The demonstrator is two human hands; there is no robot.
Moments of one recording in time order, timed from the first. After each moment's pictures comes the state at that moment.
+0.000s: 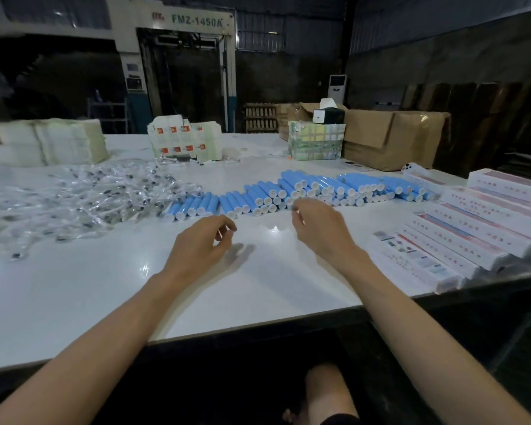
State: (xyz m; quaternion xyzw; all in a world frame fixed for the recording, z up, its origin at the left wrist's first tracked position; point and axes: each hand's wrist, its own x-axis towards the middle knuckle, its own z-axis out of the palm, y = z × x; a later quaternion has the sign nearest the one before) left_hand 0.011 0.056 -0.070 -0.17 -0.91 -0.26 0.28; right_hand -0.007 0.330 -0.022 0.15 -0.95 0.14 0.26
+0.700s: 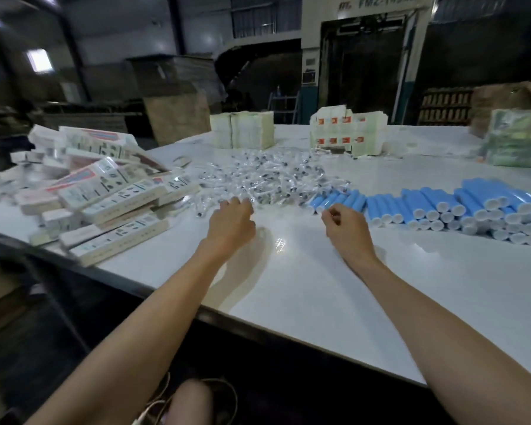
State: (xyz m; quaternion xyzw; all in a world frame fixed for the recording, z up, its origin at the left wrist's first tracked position) left_hand 0.056 -0.085 -0.038 0.25 -0.95 -0.06 0.17; right_hand -0.078 0.124 -0.076 0.27 -0.82 0.49 0.13
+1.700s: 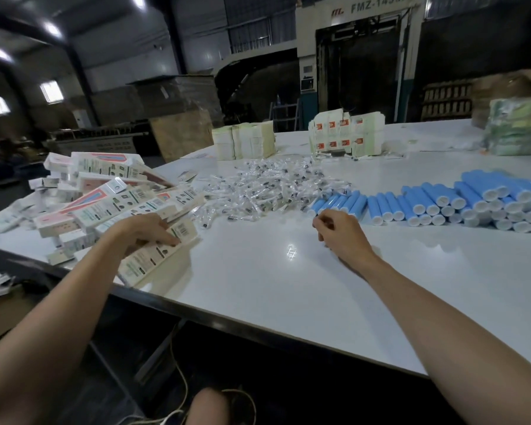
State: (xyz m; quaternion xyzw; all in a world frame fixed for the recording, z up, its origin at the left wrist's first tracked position) left_hand 0.150 -0.240 0.018 0.41 -0.89 -0.18 -0.03; right_hand -0.072 0.126 -0.073 0.33 -0.80 0.49 0.06
